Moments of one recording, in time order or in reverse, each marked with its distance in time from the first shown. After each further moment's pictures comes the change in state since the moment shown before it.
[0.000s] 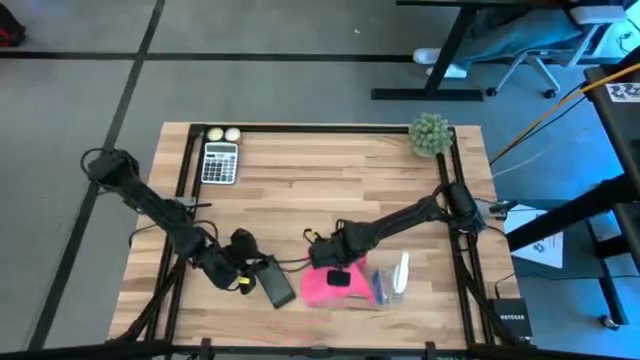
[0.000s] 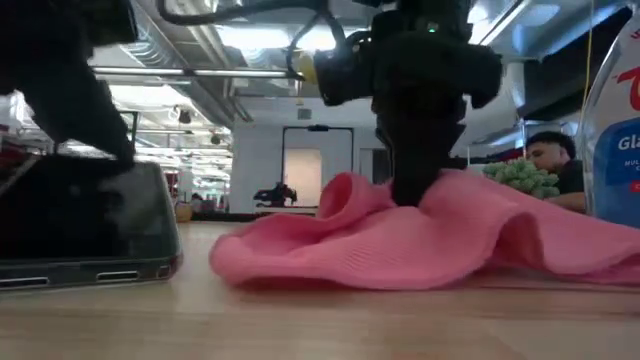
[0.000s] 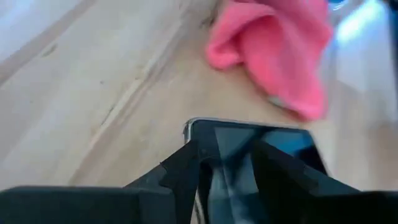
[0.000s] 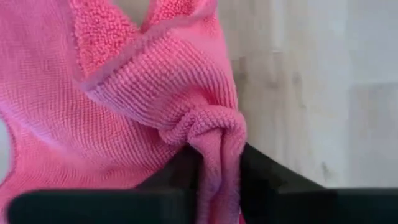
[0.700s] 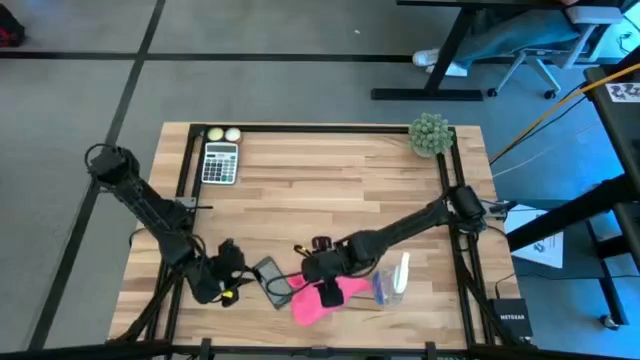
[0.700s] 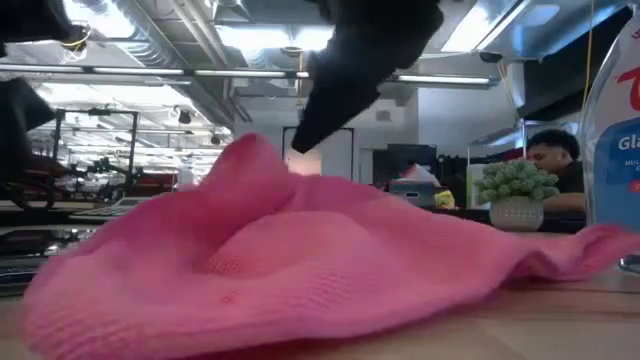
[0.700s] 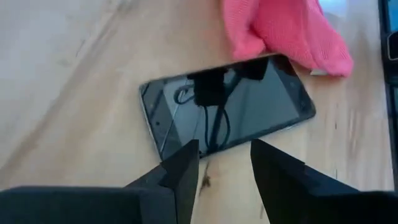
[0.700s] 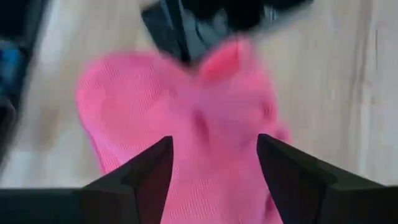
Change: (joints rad) left arm -0.190 0.043 -0.023 -0.016 0.029 -0.126; right arm 0.070 -0.021 0.003 0.279 -0.059 -0.261
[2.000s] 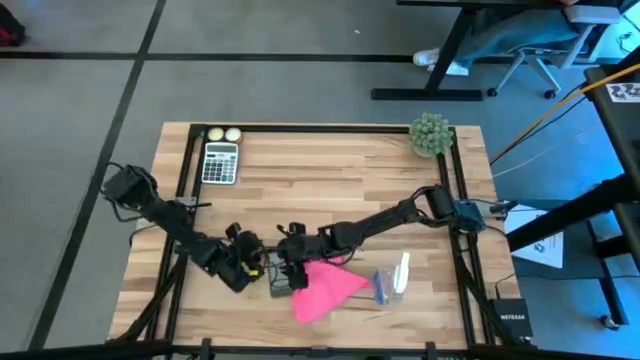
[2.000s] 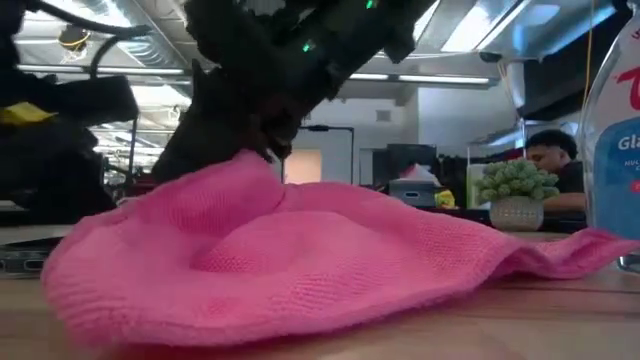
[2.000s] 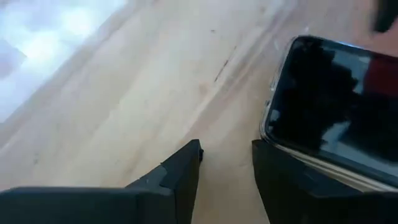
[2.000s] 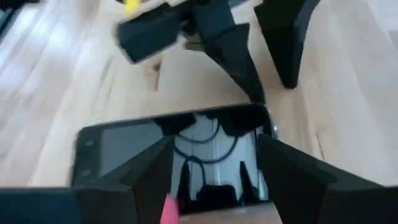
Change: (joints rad) left arm 0.230 0.236 0.014 -0.103 -0.081 -0.047; right arm -0.118 0.198 0.005 0.584 0.020 0.003
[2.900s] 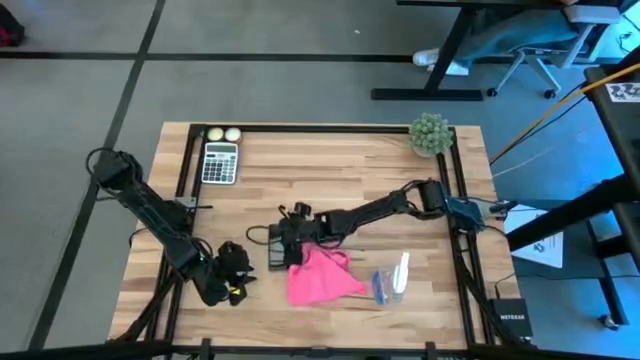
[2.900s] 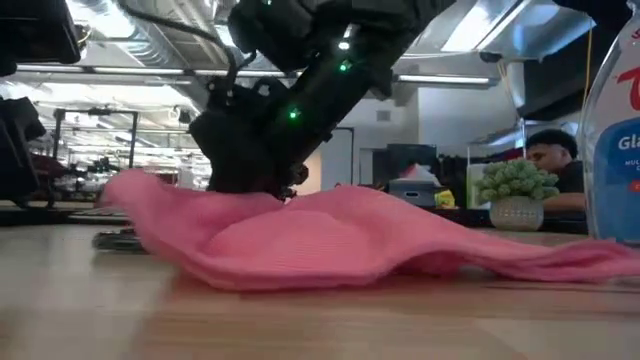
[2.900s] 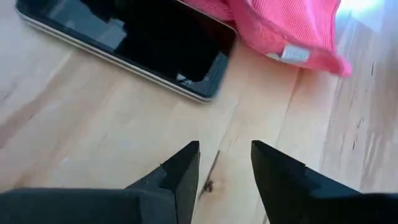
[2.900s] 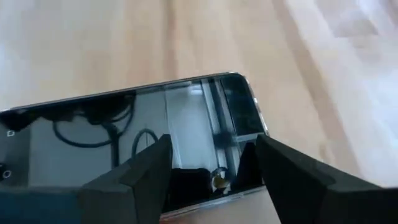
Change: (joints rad) left arm -0.184 -0.200 0.027 0.024 0.094 -0.104; right arm -0.136 0.043 0.003 -0.064 0.197 -0.003
